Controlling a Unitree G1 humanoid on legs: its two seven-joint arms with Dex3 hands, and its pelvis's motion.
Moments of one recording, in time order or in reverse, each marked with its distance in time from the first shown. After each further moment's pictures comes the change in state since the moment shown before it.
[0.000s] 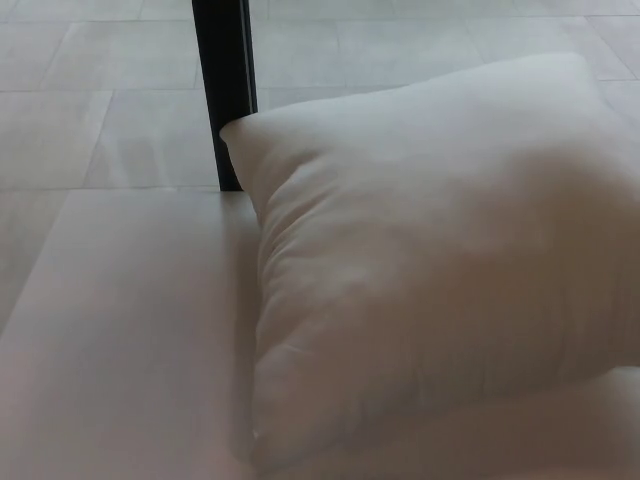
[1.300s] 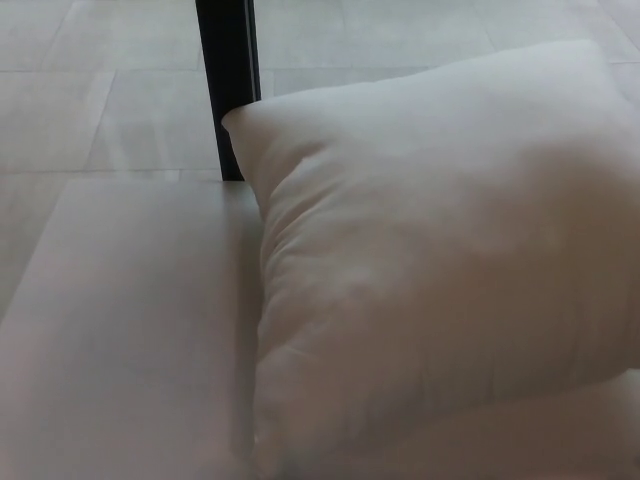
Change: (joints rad) left_arm -0.594 -0.113 0.070 -0.929 -0.202 0.219 -0.044; right_arm -0.784 -0.057 0.013 -0.616 0.230 0.279 0.158
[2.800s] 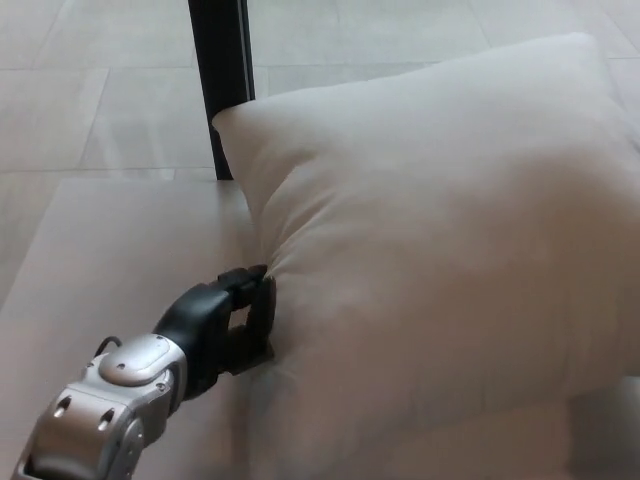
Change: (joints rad) left_arm 0.148 -0.291 -0.623 -0.301 0.023 0.566 0.051; right_arm -0.038 0.221 0.452 -0.167 -0.037 0.274 0.026
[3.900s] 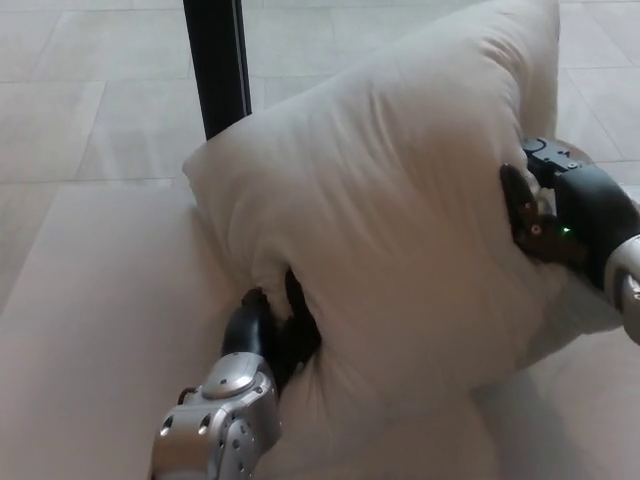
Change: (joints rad) left_arm -0.026 -0.464 0.197 0.217 0.057 -0.127 0.392; right_arm -0.072 0.221 0.240 -0.243 -0.121 0.127 -0.081
